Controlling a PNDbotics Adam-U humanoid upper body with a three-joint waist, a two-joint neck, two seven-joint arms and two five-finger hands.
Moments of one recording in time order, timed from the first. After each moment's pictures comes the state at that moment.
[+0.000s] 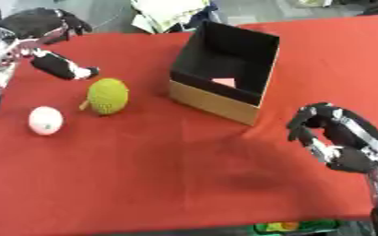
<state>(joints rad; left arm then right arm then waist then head) -0.87 0.53 -0.25 -1.10 -1.02 -0.16 -0.42 -0.09 -0.18 -0.11 -1.84 0.08 -0.29 0.68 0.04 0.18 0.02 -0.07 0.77</state>
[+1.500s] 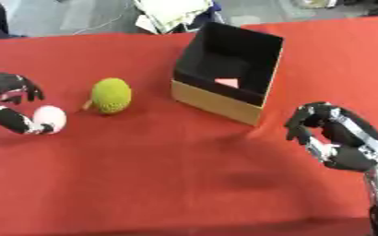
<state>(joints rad) -0.71 0.65 -0.28 -1.09 -1.00 -0.26 -0.55 -0.08 -0.18 -0.12 -1.84 0.09 -0.29 0.68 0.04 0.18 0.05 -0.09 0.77</state>
